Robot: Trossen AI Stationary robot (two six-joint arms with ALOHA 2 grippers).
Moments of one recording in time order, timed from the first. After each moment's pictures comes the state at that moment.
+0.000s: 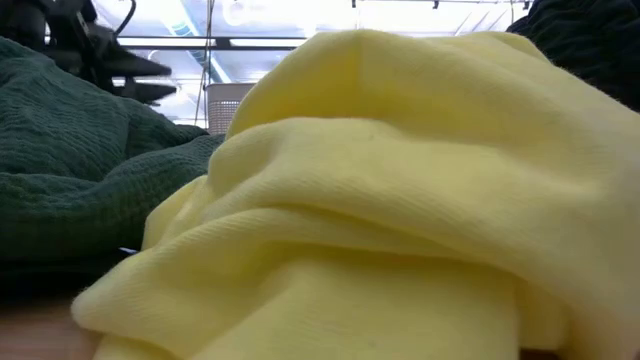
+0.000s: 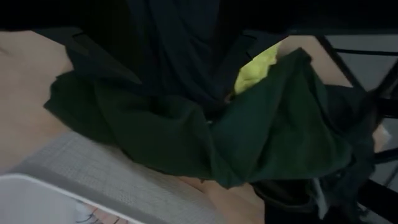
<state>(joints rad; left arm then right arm) 0.15 0.03 0.06 0.03 -0.04 -0.49 0.40 1.51 1.78 -1.35 0.46 1.28</state>
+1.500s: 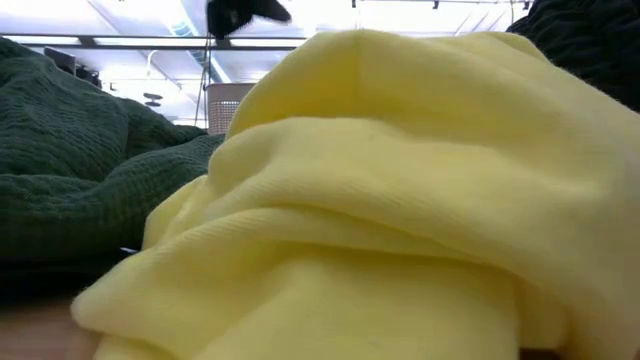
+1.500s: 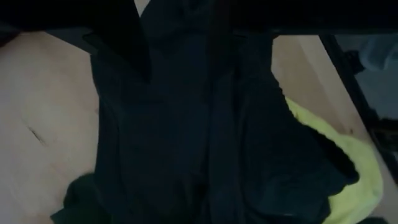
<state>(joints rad) -0.22 1.39 1.27 -0.56 -0.20 -0.52 1.01 1.32 1.24 -1.37 0.50 1.62</state>
